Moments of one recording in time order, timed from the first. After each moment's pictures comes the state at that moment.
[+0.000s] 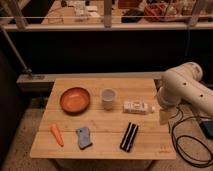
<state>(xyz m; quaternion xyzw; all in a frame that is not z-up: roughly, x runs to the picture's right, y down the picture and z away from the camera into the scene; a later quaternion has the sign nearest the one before) 0.282 0.108 0.685 -0.28 0.02 0.02 0.96</state>
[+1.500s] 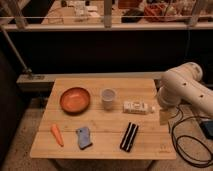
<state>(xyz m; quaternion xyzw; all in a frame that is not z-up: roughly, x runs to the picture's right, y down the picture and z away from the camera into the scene) 0.278 0.114 0.683 -0.28 0.02 0.01 0.96</state>
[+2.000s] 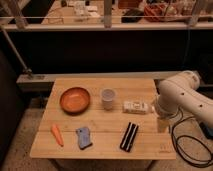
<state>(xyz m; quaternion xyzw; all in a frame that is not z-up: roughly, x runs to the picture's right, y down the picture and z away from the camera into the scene) 0.262 0.144 0.678 -0.29 0.01 0.00 0.96</state>
